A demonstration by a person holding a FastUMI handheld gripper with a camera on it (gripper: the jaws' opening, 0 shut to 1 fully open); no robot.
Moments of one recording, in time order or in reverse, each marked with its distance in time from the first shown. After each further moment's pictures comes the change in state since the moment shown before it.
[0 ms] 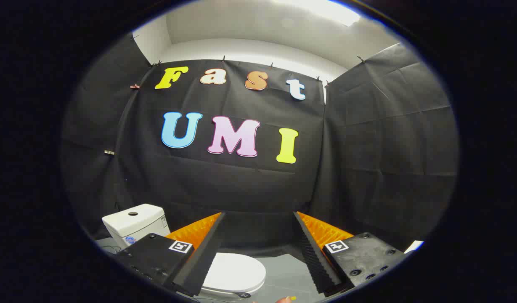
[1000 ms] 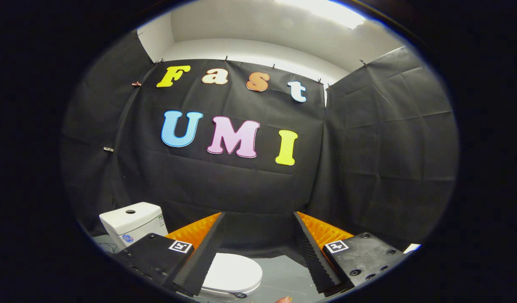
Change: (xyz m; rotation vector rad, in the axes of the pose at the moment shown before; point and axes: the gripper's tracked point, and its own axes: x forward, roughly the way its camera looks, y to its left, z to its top) arm -0.003 -0.002 0.007 -0.023 -0.007 -0.011
